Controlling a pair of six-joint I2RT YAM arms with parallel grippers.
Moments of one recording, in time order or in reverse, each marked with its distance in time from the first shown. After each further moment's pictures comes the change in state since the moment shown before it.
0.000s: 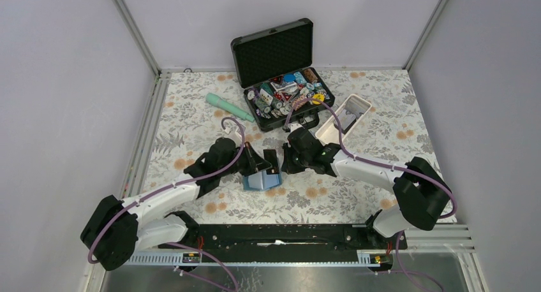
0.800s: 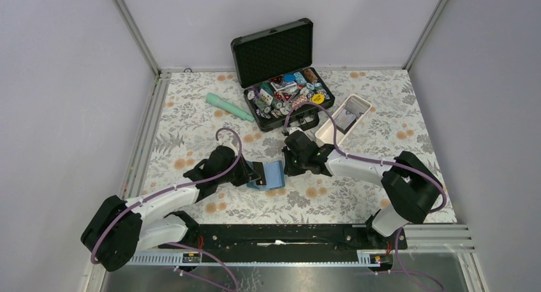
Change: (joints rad) left arm 0.028 0.000 -0.096 -0.123 -0.089 0.012; right arm 0.001 0.074 -0.005 0.000 0.045 -0.013
